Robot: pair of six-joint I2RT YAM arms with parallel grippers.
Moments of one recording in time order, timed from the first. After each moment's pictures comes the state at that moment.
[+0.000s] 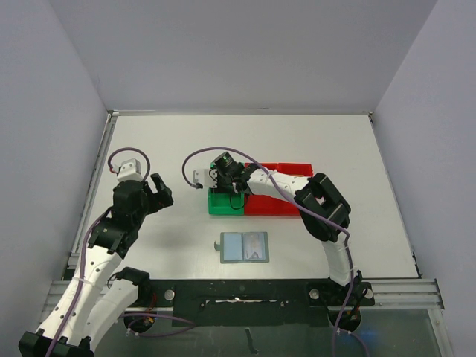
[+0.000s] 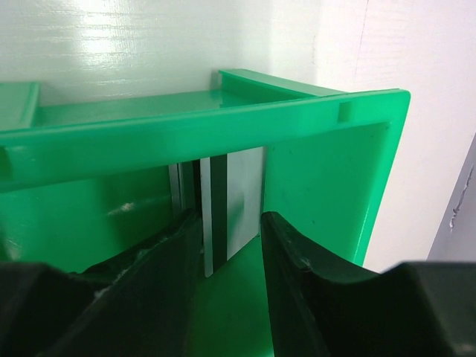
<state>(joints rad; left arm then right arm) -0.29 0.71 0.66 -0.47 -0.25 -0.51 0.83 2.07 1.50 -0.33 0.10 -0.90</state>
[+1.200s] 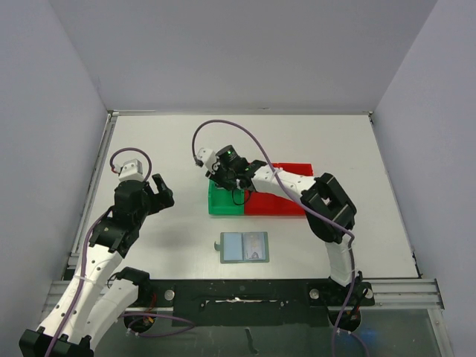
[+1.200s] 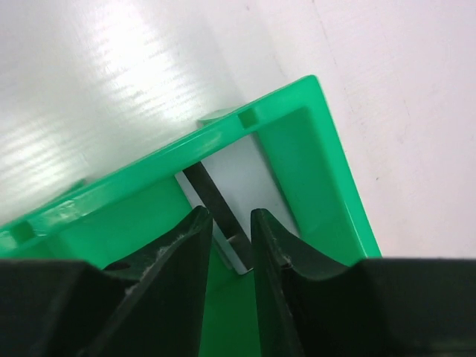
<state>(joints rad) -0.29 0.72 0.65 -0.47 -0.24 -0.51 0.80 2.03 1.49 -0.24 0.02 -0.39</state>
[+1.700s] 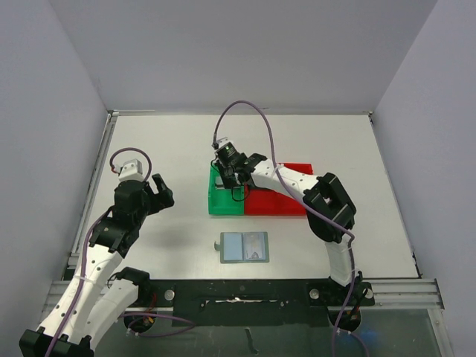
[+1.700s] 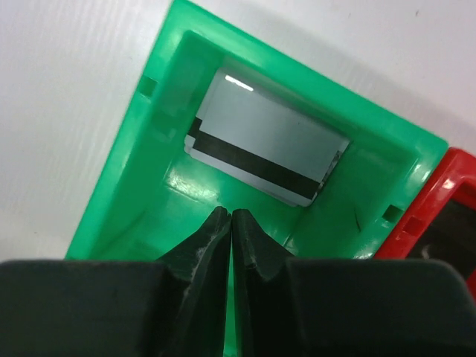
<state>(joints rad) -0.29 0.72 0.65 -0.47 -0.24 -0.51 0.80 2.02 1.59 -0.46 0.15 0.28</state>
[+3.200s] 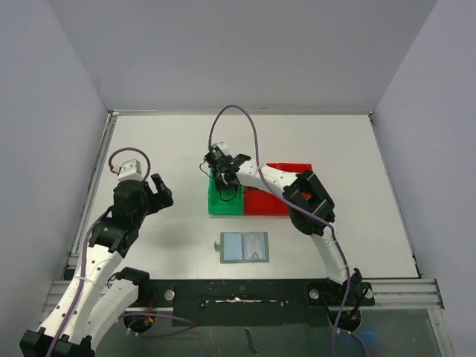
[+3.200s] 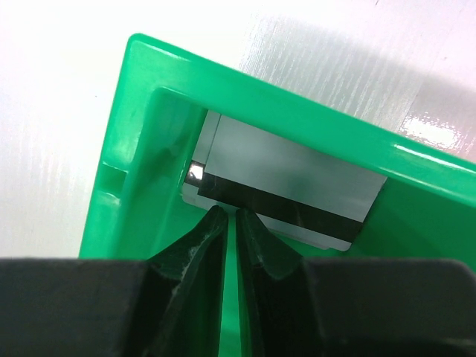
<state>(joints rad) -0.28 0.72 0.65 -0.47 -0.24 -0.51 0.82 2.24 1.78 -0.57 0.23 0.43</state>
